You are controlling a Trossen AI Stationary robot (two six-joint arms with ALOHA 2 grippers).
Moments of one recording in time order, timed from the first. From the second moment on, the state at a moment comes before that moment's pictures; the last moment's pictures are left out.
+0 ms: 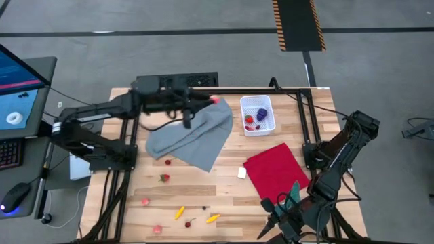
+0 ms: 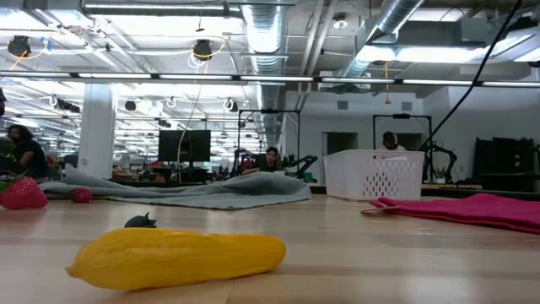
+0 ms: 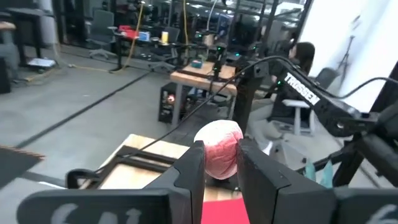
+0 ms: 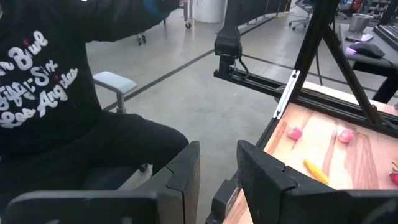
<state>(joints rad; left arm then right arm) 0.20 1.28 1.34 -0.07 0.08 -0.18 0.93 1.49 1.14 0.04 0.29 0.02</state>
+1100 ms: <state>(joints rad) 0.36 2.12 1.61 0.16 0.23 -0.39 0.93 1.49 1.14 0.01 0.29 0.04</state>
